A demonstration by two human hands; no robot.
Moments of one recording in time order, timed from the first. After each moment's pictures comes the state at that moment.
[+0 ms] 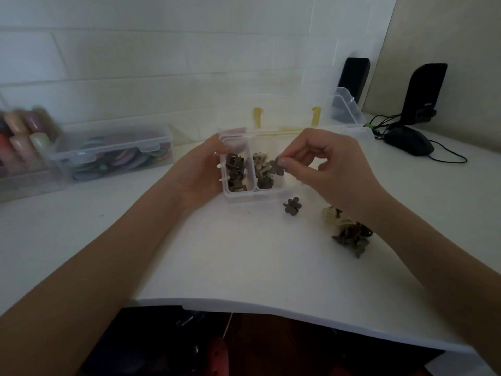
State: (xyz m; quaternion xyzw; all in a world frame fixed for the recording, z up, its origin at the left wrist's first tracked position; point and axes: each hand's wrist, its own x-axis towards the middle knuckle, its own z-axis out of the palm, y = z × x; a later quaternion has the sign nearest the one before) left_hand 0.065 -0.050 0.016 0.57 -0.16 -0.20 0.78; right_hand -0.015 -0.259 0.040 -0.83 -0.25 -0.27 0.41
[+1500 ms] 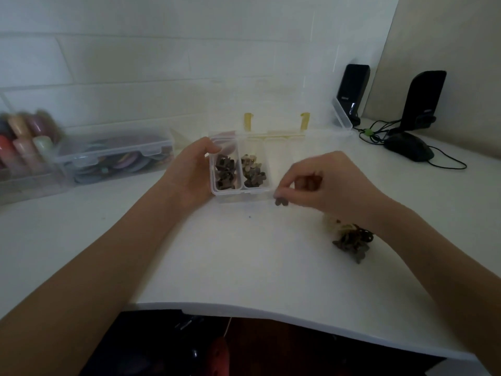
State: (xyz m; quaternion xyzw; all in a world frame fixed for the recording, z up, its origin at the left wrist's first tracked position) left_hand 0.074 -0.041 0.014 0.50 -0.10 -0.20 0.84; right_hand -0.019 -0.262 0.044 -0.91 -0.27 -0.16 0.29
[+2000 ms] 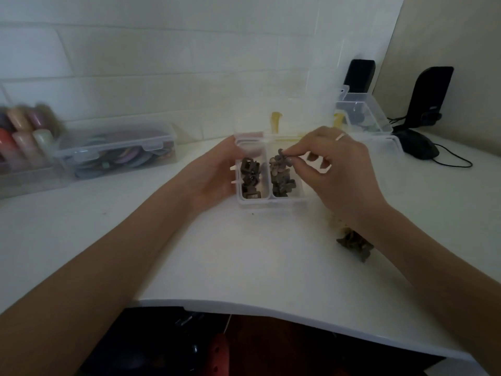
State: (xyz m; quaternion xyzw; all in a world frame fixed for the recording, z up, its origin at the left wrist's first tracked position) left_hand 0.068 -0.059 0.008 0.59 -0.20 -0.20 0.76; right_hand -0.010 -0.255 0.032 -0.85 -0.21 -0.38 0.30
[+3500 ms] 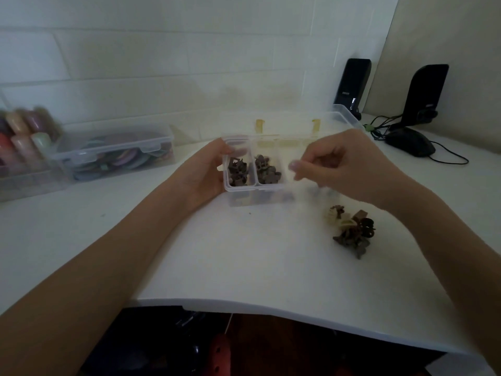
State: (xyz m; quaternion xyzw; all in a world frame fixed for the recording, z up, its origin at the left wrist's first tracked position) left_hand 0.072 -0.054 0.009 0.54 -0.11 -0.16 0.82; right_hand -0.022 -0.275 0.063 -0.90 -0.24 -0.15 0.34
